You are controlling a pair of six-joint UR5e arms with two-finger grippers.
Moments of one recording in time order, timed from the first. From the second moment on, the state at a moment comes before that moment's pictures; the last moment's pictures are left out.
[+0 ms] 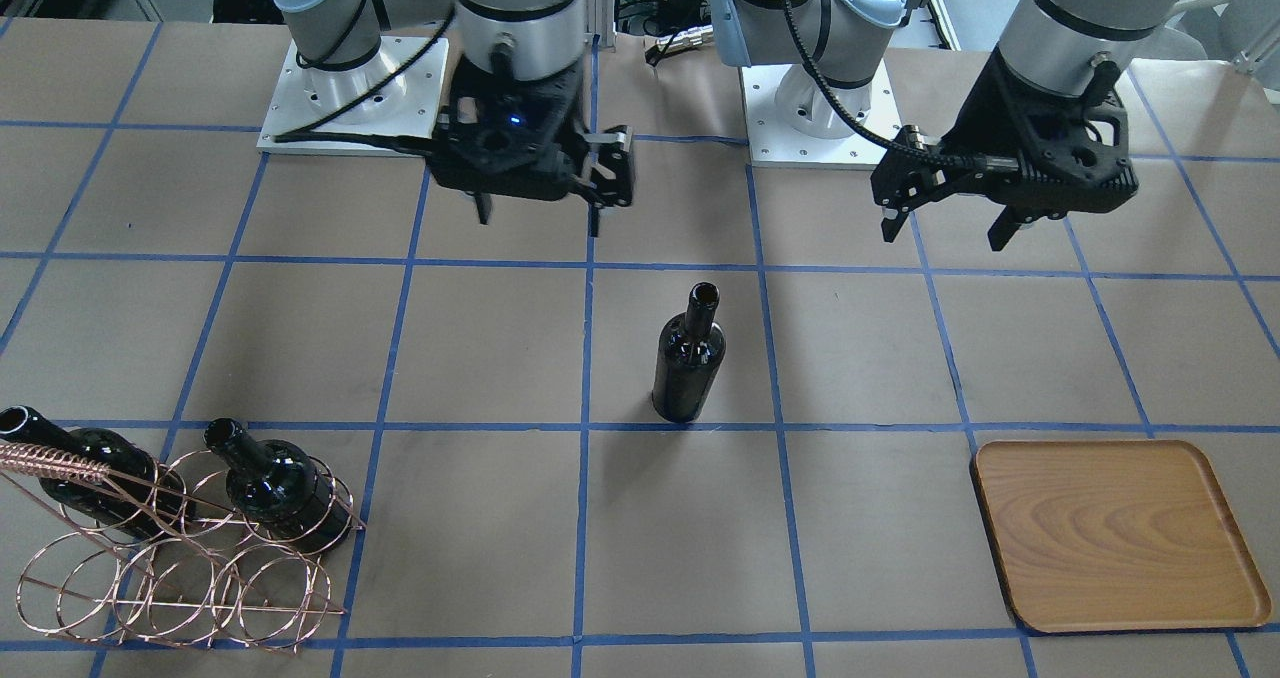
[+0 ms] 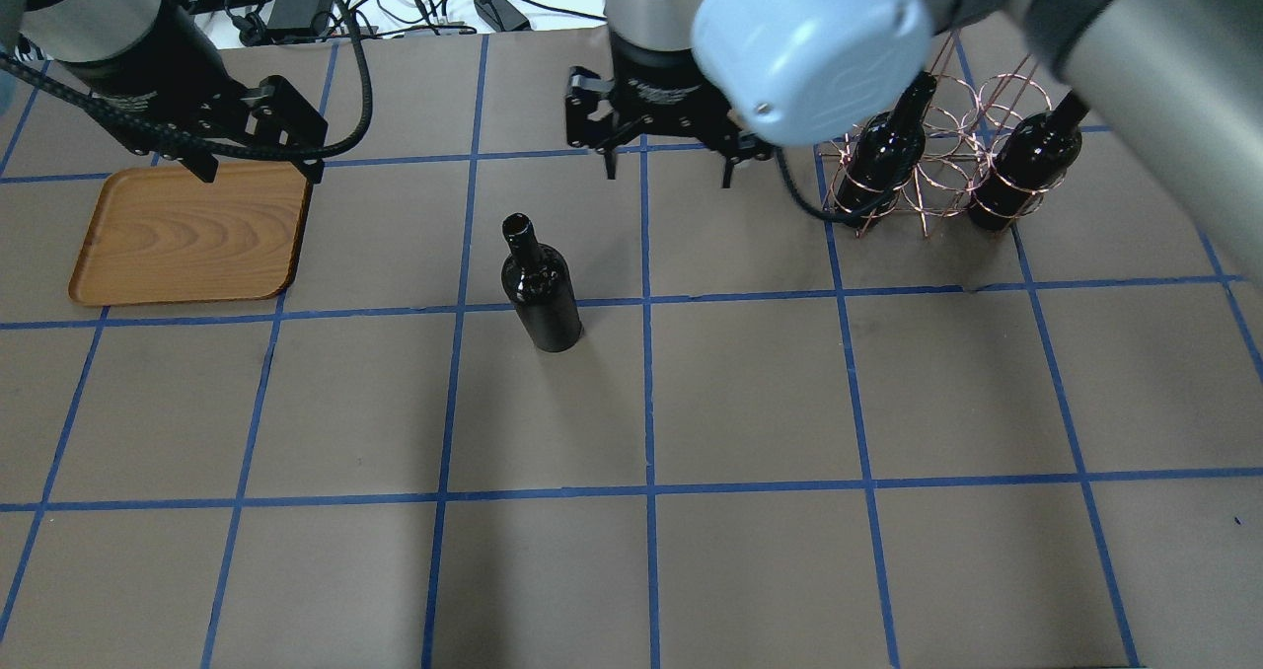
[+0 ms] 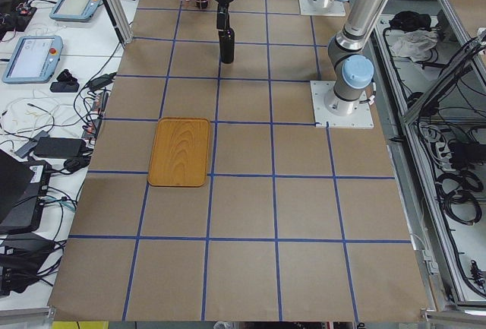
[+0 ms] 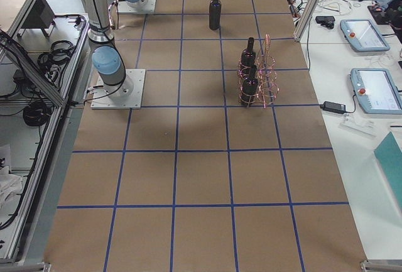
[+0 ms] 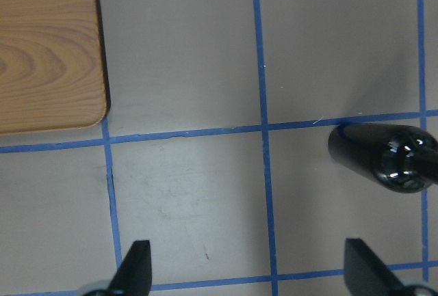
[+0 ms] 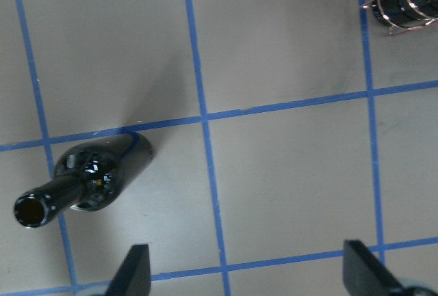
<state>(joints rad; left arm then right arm) -1.48 -1.55 -1.57 -1.51 1.56 0.16 1.89 -1.40 1.33 -1.54 -1.57 0.44</state>
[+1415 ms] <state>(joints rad) -1.78 -1.77 -1.59 -1.32 1.55 -0.12 1.64 -1.57 1.47 -1.56 -1.61 0.11</state>
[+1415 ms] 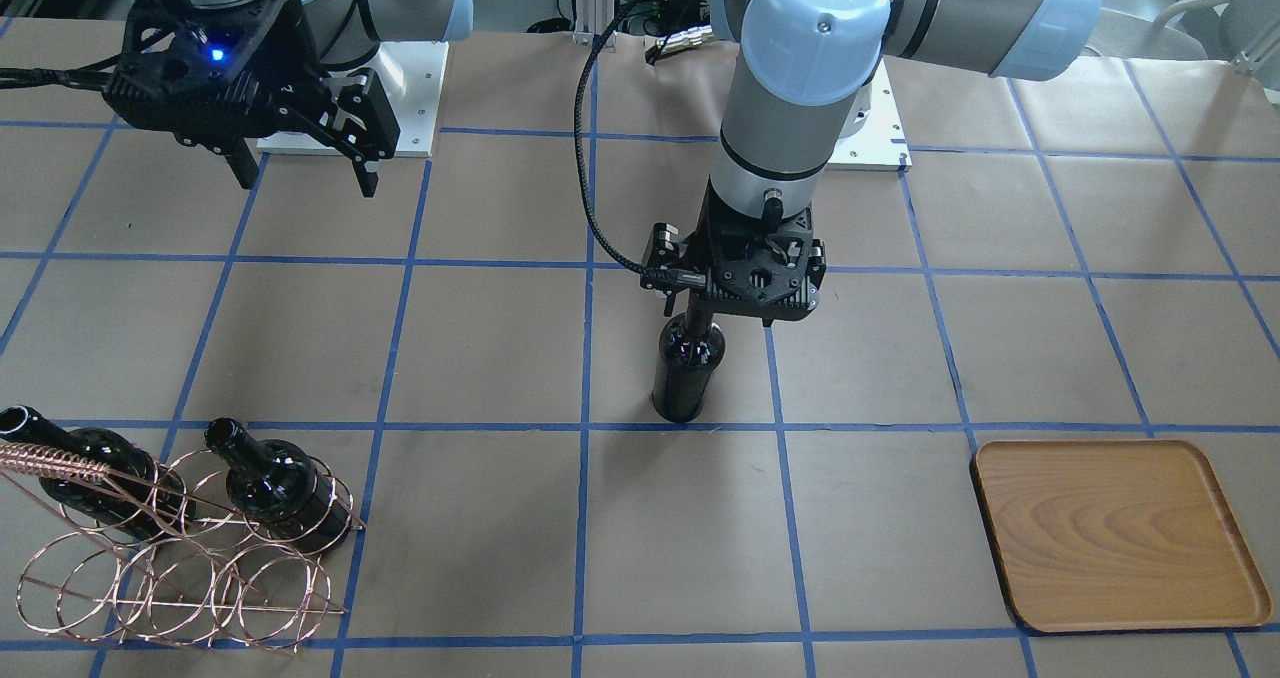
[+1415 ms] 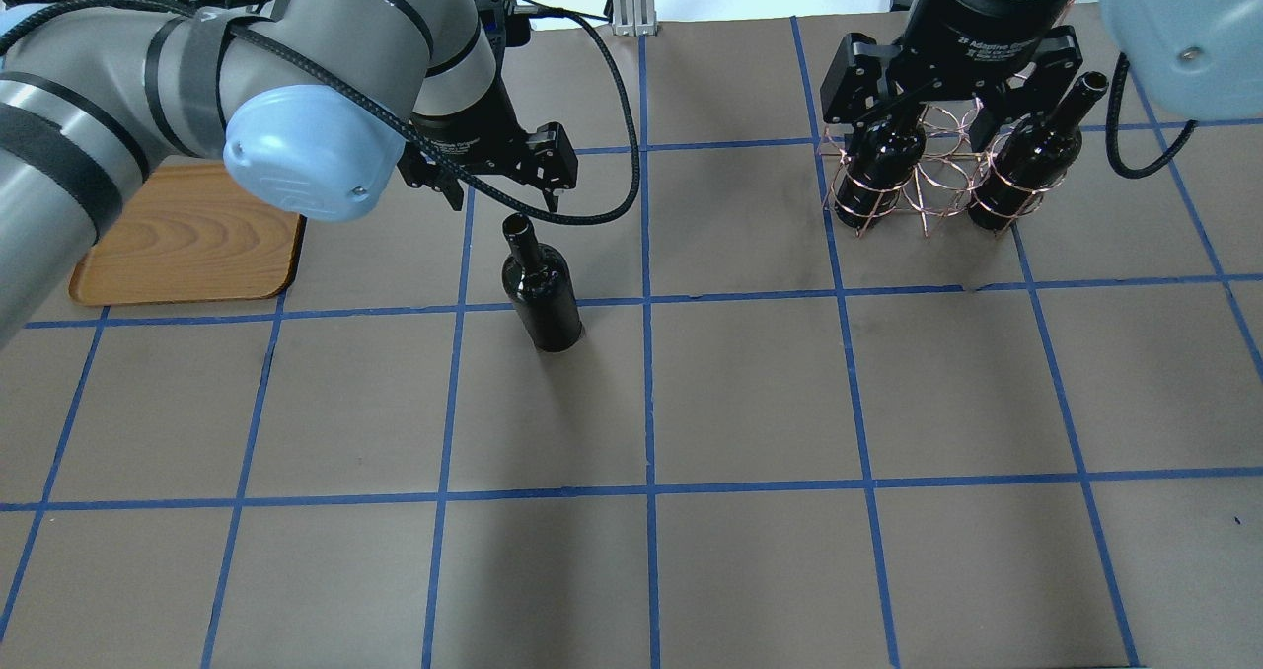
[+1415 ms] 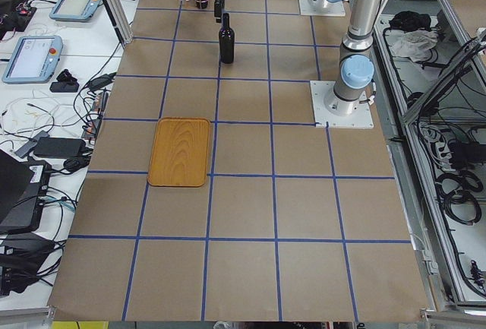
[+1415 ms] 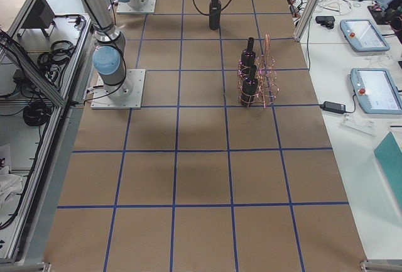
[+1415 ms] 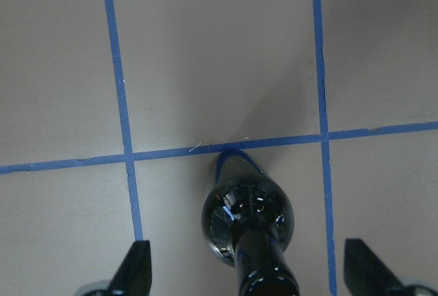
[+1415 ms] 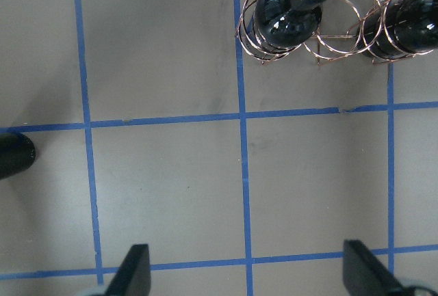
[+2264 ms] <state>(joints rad) -1.80 -1.78 -1.63 -1.33 1.55 -0.11 1.64 -1.56 1.45 -1.57 -1.62 0.12</state>
